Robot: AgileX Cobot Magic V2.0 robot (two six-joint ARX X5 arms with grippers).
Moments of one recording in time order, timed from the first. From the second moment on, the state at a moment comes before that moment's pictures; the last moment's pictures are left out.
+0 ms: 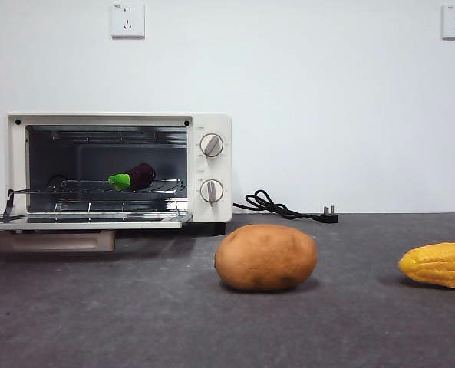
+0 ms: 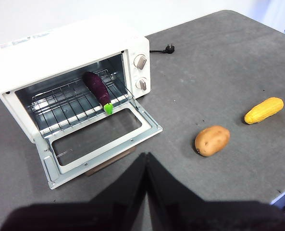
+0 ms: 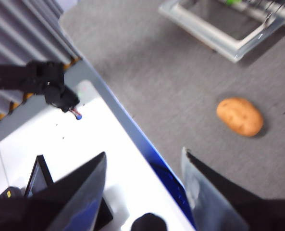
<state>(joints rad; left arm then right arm) -0.34 0.63 1.43 -1.24 0.11 0.09 0.76 0.99 1.59 -1.35 -0.34 0.02</state>
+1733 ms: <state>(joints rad) 0.40 1.48 1.23 -0.70 0.71 0.13 0.76 0.97 1.59 -1.35 -0.26 -0.02</state>
